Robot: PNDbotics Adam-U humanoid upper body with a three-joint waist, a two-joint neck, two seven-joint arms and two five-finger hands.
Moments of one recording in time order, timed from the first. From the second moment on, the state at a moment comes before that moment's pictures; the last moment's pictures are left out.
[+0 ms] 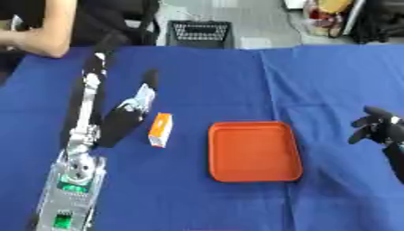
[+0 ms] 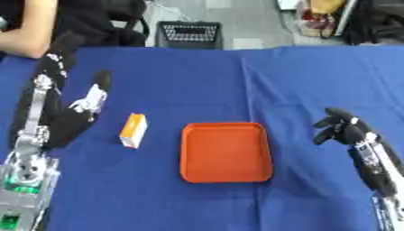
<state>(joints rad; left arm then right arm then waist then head) -0.24 0.12 -0.10 -1.92 -0.41 -0.02 0.14 -0.11 -0.27 -0.18 -1.72 -0.09 -0.40 0.56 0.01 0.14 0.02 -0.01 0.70</state>
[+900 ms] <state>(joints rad) -0.24 0.19 -0.15 -1.80 -0.48 0.10 0.03 -0.11 -0.27 -0.18 -1.71 -0.09 -0.40 0.57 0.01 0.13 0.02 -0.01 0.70</state>
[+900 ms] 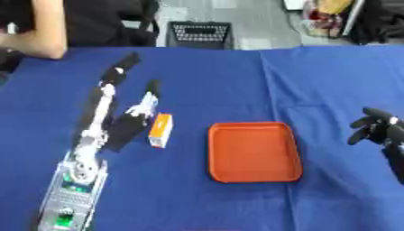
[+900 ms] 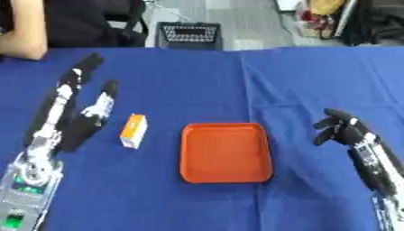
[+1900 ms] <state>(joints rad) -0.24 0.20 -0.17 -1.67 -0.65 0.20 0.04 -0.11 -0.27 -0.18 -1.71 -0.09 -0.40 0.57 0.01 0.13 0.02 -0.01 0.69</state>
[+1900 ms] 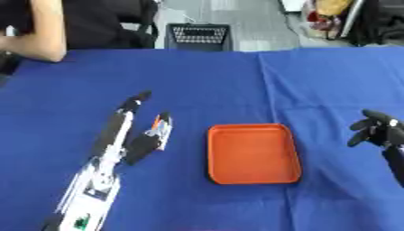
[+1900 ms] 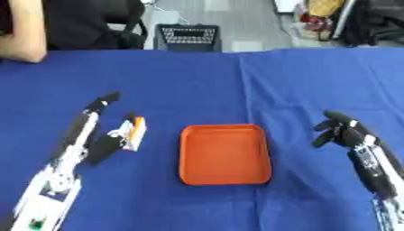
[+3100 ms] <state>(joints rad) -0.20 0.19 -0.16 -1.60 -0.77 0.23 0.01 -0.11 -0.27 -0.18 -1.71 -0.09 -0.40 0.57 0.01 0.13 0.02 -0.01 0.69</state>
